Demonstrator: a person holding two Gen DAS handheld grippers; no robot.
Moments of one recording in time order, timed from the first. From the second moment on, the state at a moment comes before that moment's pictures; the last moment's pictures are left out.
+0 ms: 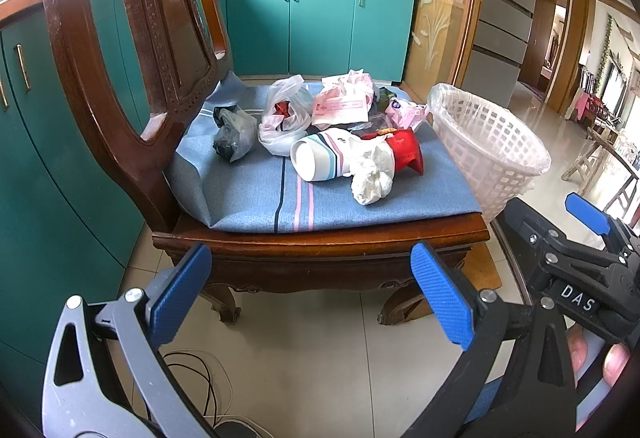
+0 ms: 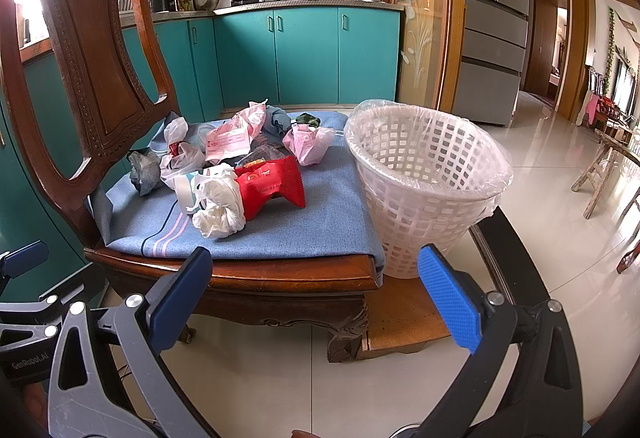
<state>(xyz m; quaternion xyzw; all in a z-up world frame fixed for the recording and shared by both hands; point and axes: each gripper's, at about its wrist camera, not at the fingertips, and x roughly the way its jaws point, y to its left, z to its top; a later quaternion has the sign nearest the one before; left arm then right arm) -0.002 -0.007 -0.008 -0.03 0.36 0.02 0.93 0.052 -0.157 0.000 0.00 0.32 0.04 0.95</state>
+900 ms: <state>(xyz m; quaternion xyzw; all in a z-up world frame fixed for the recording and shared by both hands) 0.000 -0.007 -0.010 -0.02 0.36 0.02 0.93 0.053 -0.161 -0.002 0.01 0.32 0.04 0.95</state>
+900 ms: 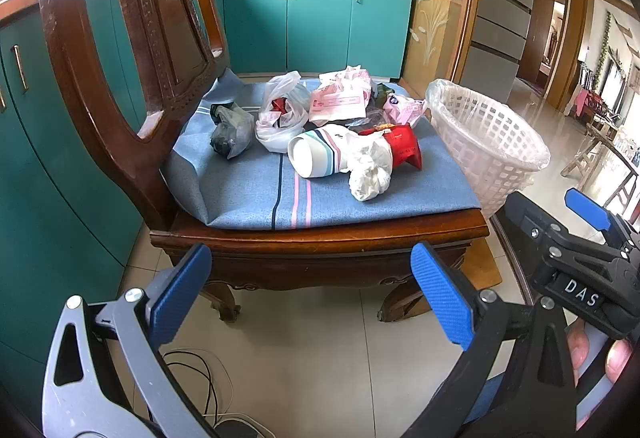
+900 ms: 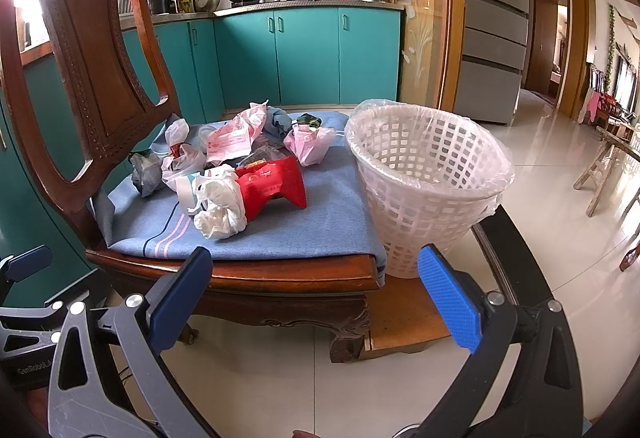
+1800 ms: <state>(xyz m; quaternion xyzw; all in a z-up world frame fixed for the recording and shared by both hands) 0.002 0.010 -0.020 -0.08 0.37 -0.02 0.92 0.054 -0.162 0.001 0.04 0.32 0.10 0.94</state>
